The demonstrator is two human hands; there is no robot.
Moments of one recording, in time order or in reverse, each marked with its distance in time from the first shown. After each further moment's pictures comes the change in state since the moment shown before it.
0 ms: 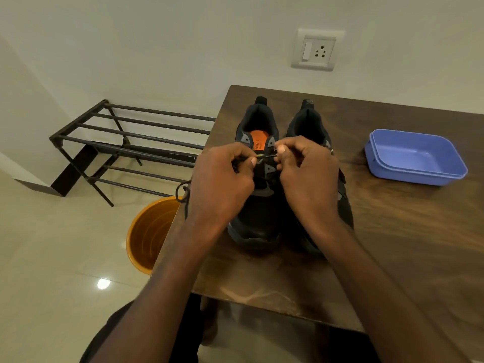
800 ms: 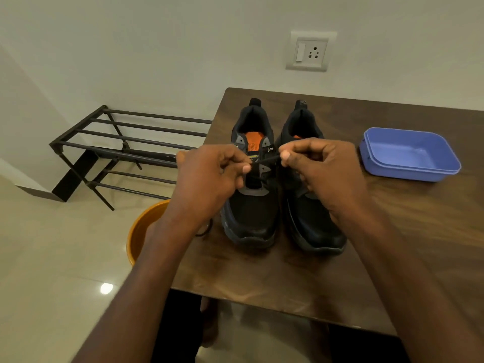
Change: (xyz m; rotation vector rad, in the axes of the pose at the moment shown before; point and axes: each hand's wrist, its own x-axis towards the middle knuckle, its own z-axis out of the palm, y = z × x) left_hand 0.004 0.006 -0.024 0.012 -0.218 -0.015; right_hand 0.006 0.002 -0.049 0.330 -0.225 0.102
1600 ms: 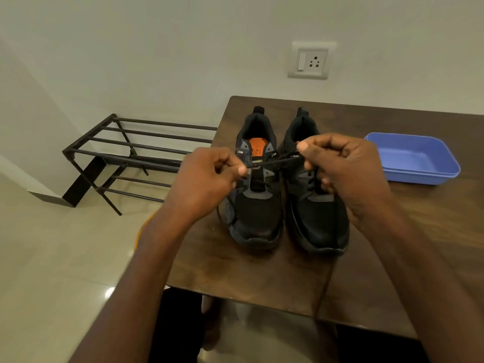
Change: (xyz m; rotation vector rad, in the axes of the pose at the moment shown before) left_hand -0.002 0.002 -0.022 0.026 -0.080 -0.106; right_hand -0.006 -0.014 -0.021 0.154 0.020 0.078
